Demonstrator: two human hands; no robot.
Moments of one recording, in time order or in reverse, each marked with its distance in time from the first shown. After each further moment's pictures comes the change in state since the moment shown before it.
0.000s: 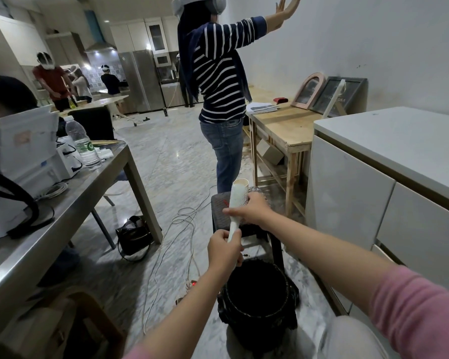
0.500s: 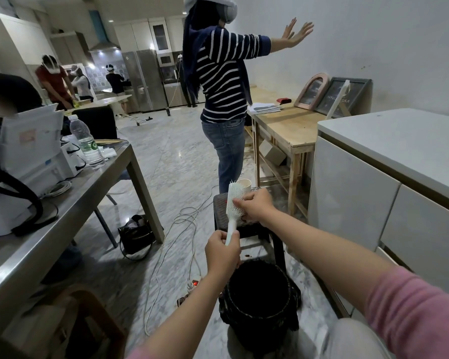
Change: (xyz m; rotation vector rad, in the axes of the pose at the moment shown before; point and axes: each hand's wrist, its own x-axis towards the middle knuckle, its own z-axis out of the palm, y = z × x) left_hand -0.004 -0.005 -0.009 0.087 0.081 0.121; right_hand 0.006 -0.005 0.002 -0.049 0.163 -0.019
